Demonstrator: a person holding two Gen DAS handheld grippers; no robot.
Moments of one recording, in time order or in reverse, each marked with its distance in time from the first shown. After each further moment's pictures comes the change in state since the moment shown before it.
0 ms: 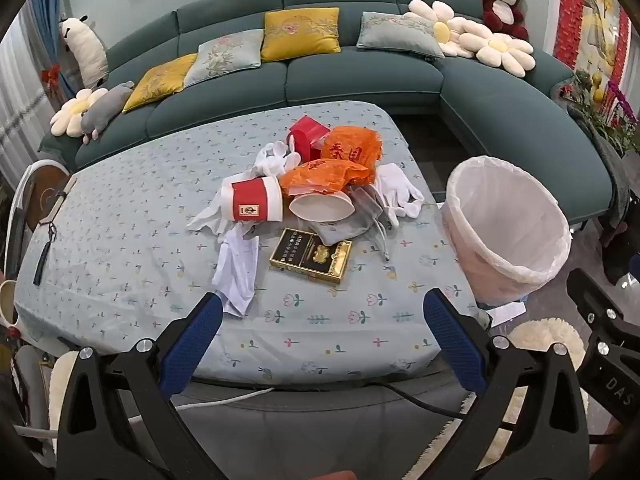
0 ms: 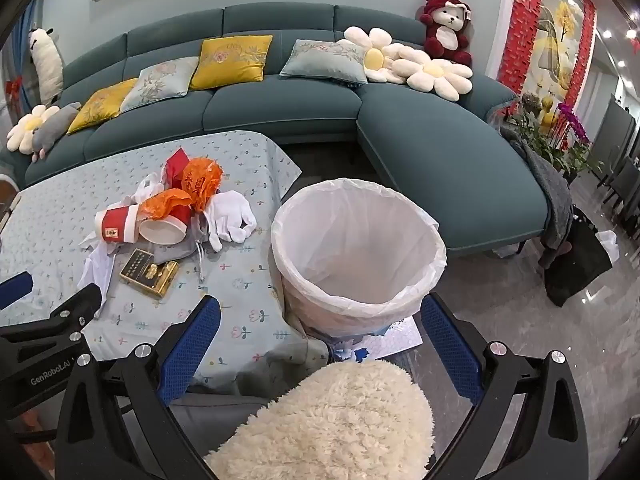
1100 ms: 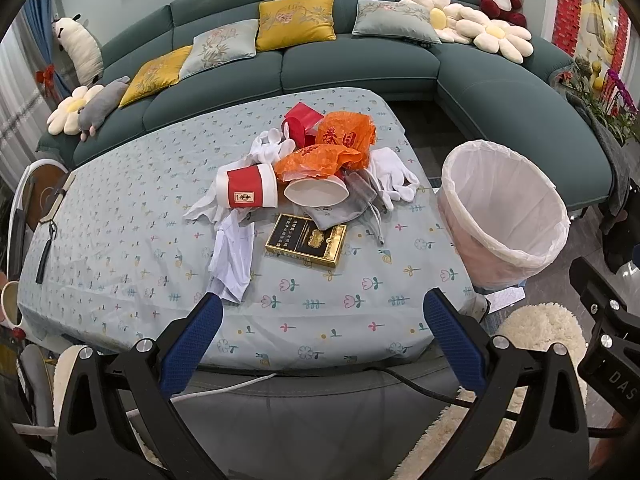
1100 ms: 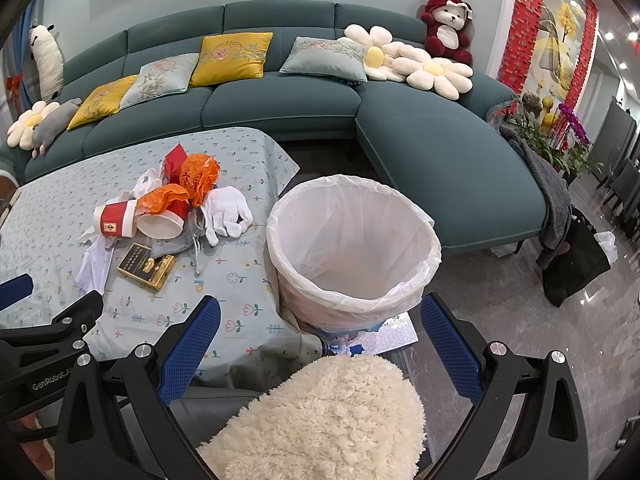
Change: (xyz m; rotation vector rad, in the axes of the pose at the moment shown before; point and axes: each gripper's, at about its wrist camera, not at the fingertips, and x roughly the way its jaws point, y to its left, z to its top) left arm 0.001 -0.009 -0.004 0.015 0.059 -0.003; right arm 0.001 -0.004 -0.004 -0.003 0.006 0.005
